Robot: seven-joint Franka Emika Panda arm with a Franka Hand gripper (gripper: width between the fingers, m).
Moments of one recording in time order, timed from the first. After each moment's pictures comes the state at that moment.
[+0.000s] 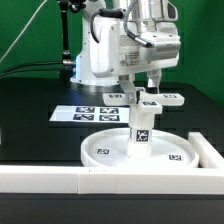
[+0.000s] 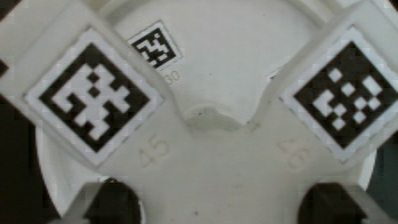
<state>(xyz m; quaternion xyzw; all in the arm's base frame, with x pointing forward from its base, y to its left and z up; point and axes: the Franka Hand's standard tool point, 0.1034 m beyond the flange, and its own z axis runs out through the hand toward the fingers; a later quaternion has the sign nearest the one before) 0.563 0.039 0.101 -0.40 0.91 0.03 0.11</state>
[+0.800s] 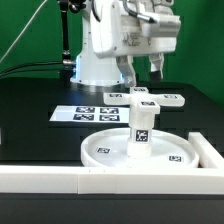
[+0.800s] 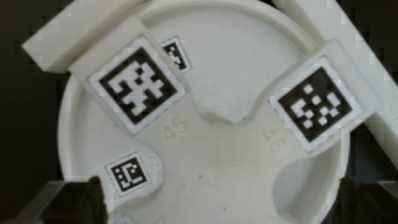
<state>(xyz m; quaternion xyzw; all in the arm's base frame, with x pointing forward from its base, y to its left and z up) 0.561 0.042 0.135 -0.43 0.89 0.03 0.15</state>
